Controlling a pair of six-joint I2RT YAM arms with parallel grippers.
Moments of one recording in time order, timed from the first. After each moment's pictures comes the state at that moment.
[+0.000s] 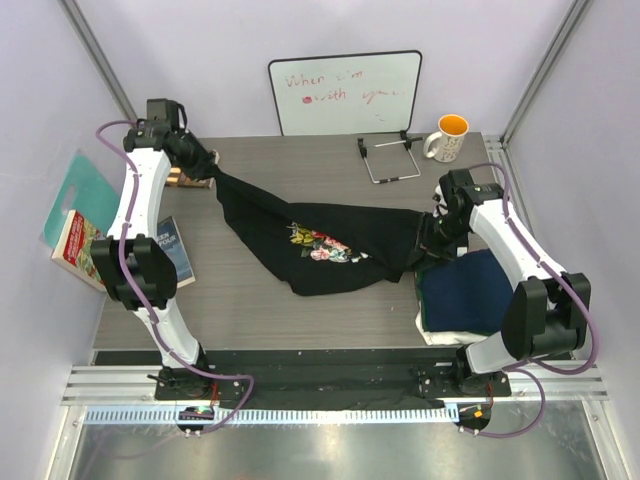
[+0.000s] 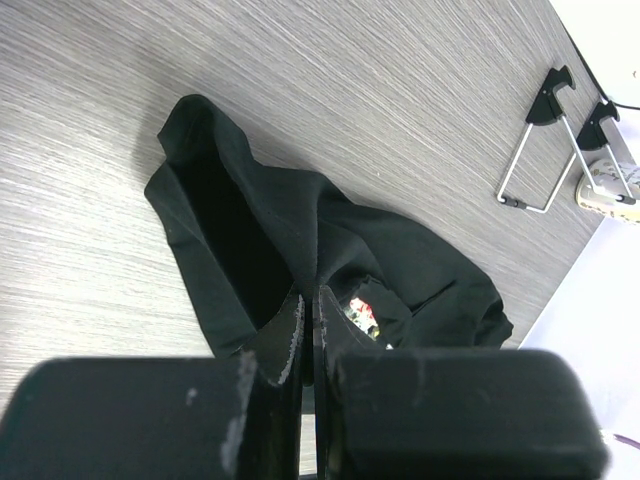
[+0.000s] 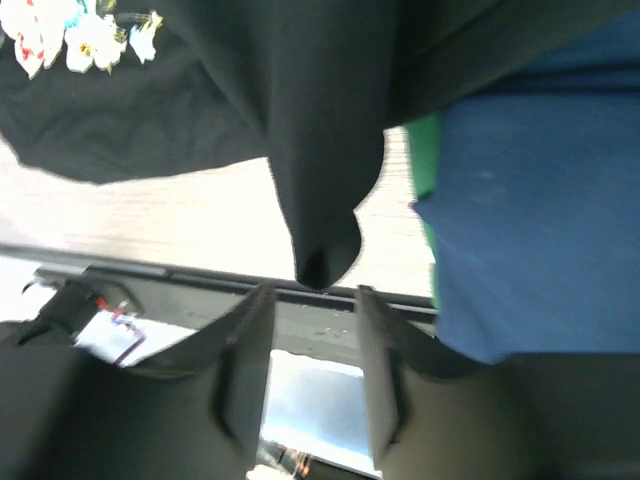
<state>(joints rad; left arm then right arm) 0.05 1.85 1.91 -0.99 0.22 -0.70 0.13 1.48 1.19 -1.09 -0.33 0.44</state>
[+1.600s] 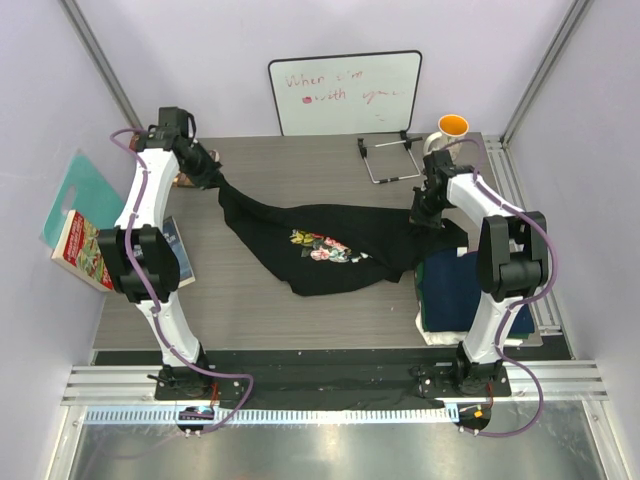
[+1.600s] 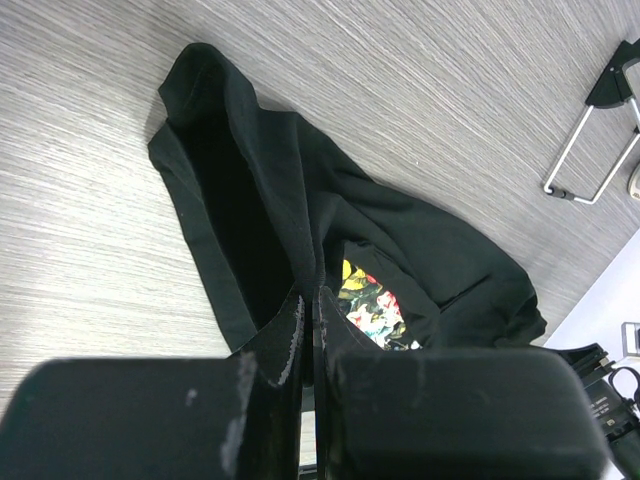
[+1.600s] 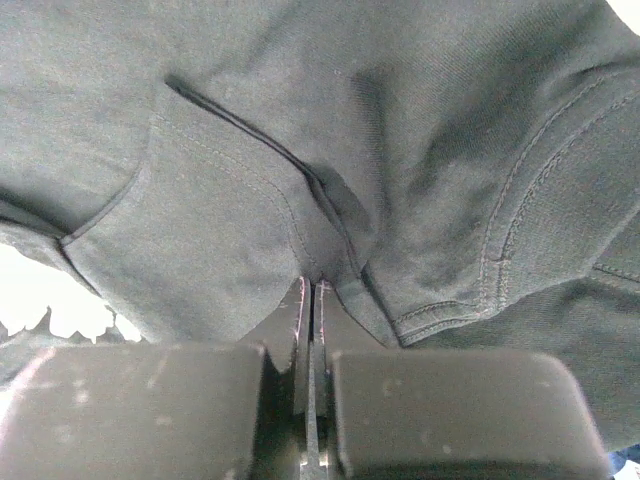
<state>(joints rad) 0.03 1.91 1.87 -0.99 0.23 -0.68 0.12 1.89 1.42 -0.79 -0.13 0.36</state>
